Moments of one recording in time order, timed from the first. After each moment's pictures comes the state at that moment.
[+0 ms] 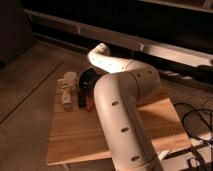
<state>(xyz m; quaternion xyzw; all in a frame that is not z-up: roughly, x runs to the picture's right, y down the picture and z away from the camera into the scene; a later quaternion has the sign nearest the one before) -0.015 -0.105 0.994 -0.09 0.10 0.61 0.78</state>
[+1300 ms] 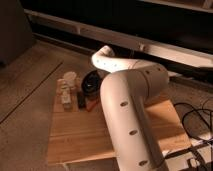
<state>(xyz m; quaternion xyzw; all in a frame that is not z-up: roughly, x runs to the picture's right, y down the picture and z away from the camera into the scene) 0.008 -0.073 0.985 -0.11 0.12 0.65 0.74</state>
